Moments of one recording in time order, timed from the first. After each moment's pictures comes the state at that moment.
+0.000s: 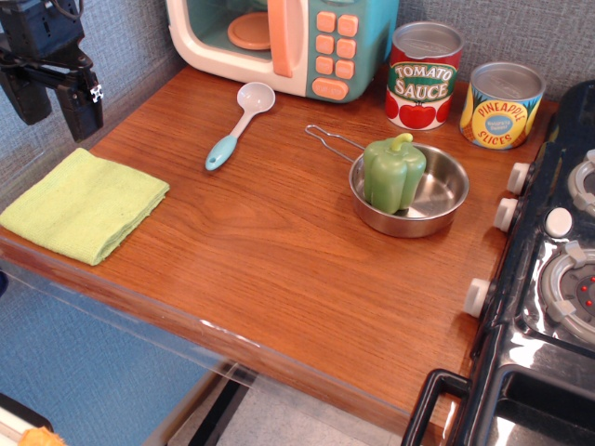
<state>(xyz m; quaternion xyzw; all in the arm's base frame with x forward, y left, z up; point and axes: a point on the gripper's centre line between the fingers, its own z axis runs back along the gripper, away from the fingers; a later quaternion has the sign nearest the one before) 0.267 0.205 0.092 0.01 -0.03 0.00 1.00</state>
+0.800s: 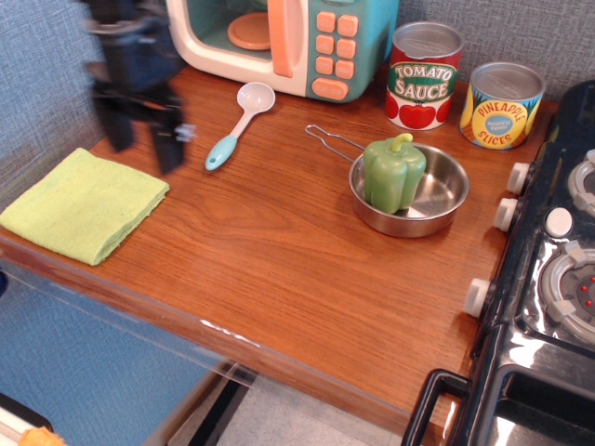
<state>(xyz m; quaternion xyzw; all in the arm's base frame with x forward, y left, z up) 0.292 0.111 0.073 0.01 0.00 -0.10 0.99</state>
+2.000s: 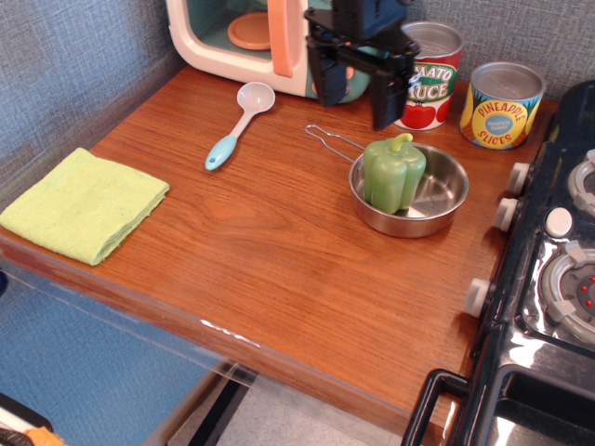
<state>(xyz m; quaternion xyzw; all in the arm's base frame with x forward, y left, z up) 0.375 -0.019 0.106 -0.05 -0.06 -0.17 0.98</state>
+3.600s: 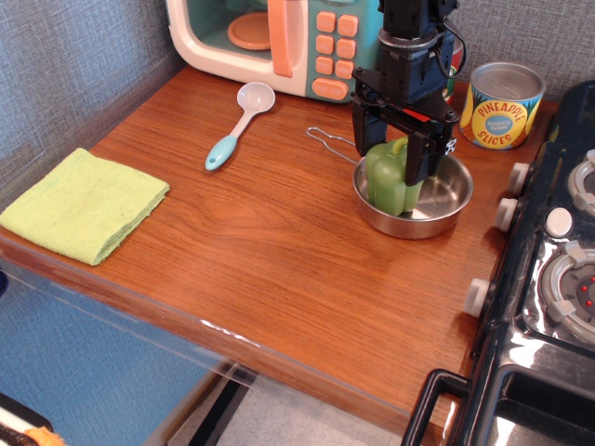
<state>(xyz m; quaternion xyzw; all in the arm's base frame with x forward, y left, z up) 0.383 -0.046 0.053 -0.02 -0.01 -0.21 0.98</state>
